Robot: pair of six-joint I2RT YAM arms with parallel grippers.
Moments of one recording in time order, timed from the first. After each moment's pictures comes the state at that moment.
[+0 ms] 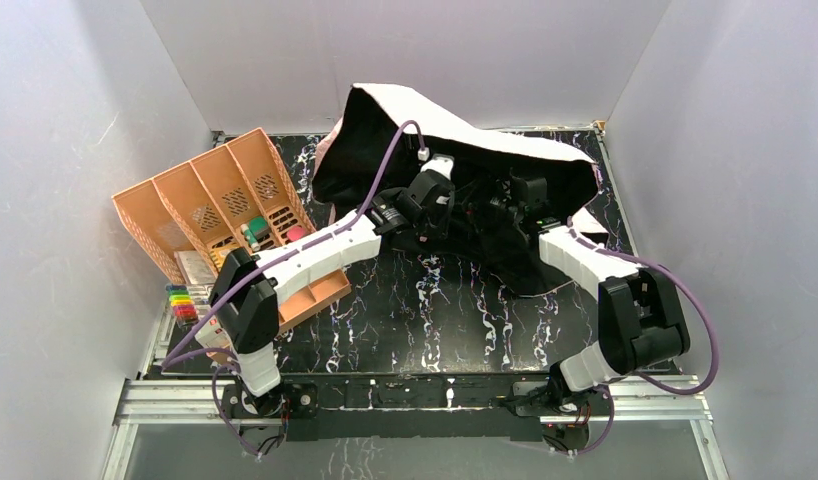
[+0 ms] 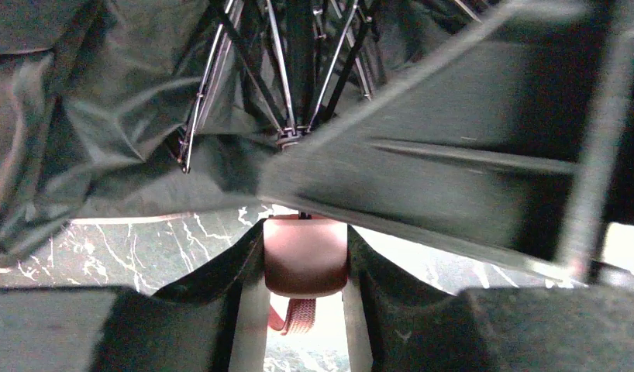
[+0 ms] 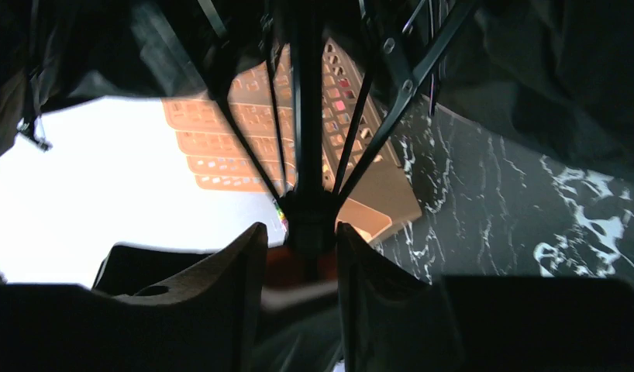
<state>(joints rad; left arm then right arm) -0.91 1.77 1.57 -0.52 -0.34 -0.43 0.36 1.48 0.91 0.18 -0.59 1.32</state>
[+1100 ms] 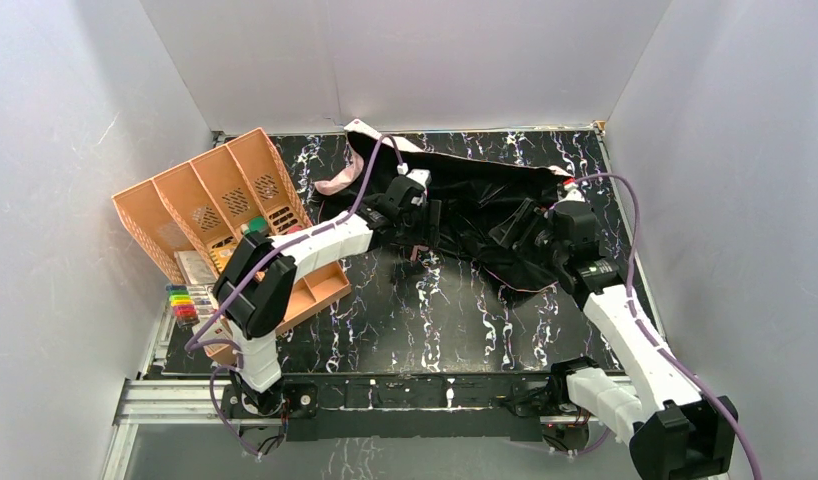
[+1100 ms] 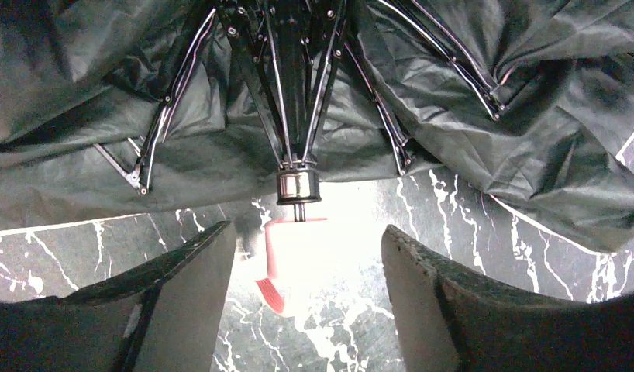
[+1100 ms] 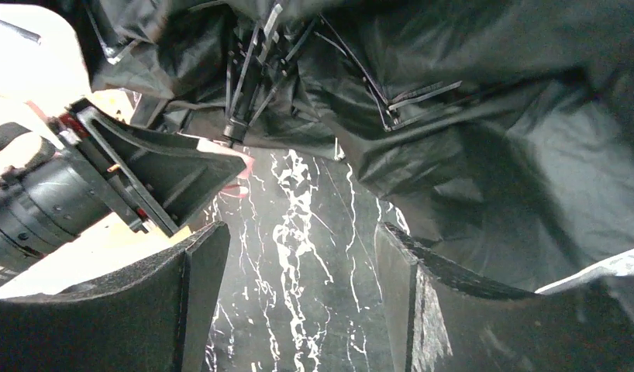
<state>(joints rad) -0.75 1.85 1.34 -0.27 -0.06 -0.45 0.27 0.94 0.72 -0.35 -0.14 0.73</state>
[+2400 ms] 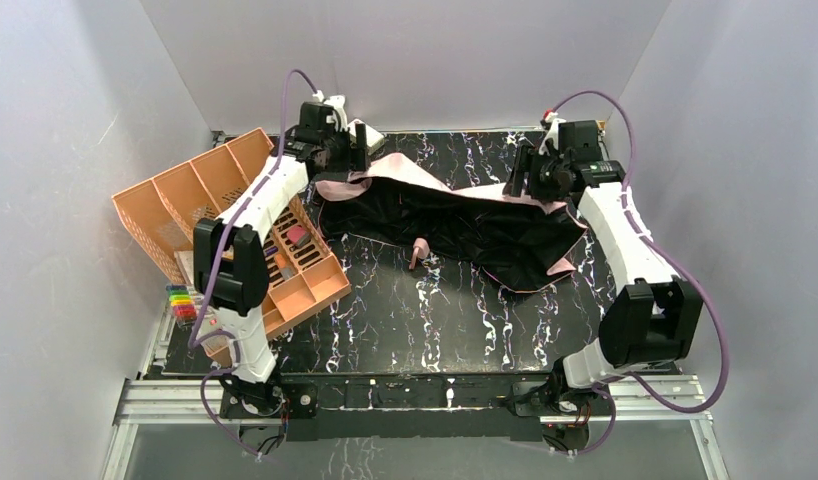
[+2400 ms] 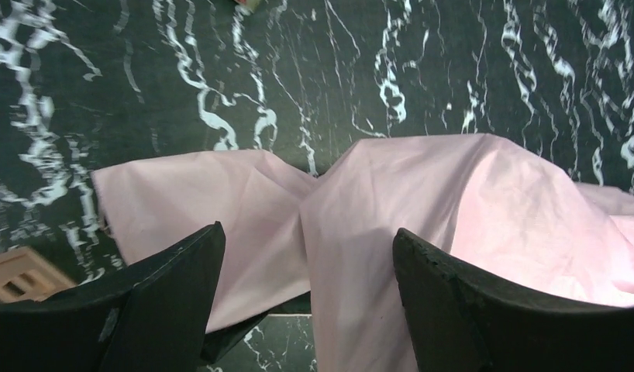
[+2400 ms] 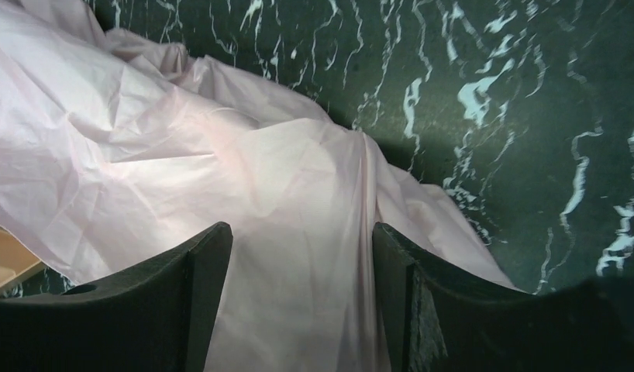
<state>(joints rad) -0.29 1.88 1.69 -0.47 0.06 -0.23 0.13 1.49 1.41 -0.69 -0.22 0.19</state>
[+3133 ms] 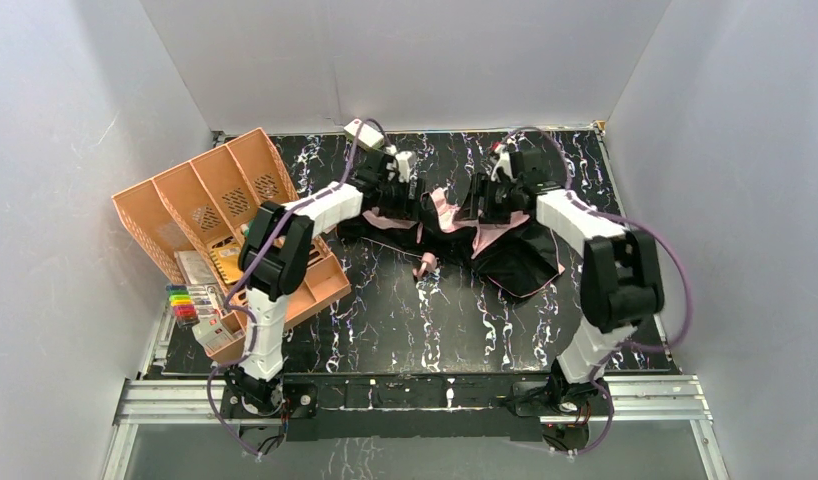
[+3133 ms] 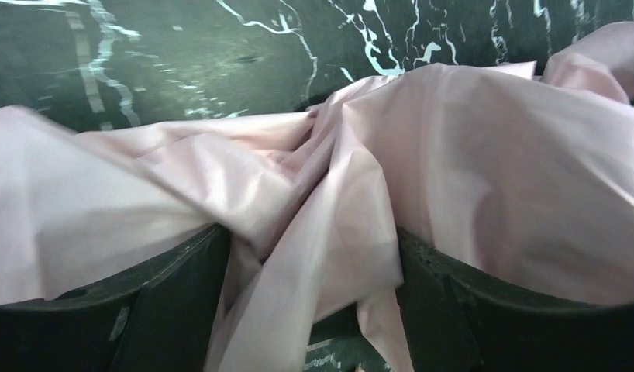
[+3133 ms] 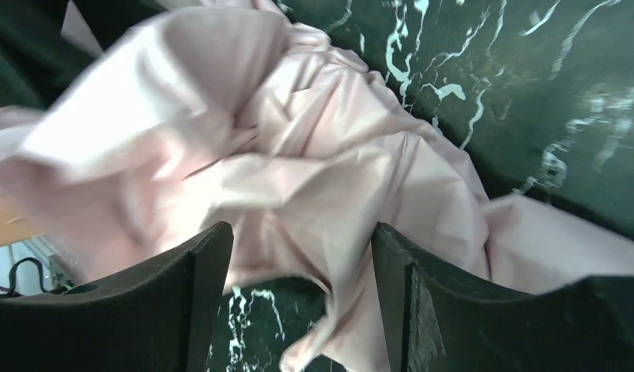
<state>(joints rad) -0.52 2.16 1.58 -0.25 0.36 -0.28 0.26 1.79 1.20 -0.32 -0.51 0.33</state>
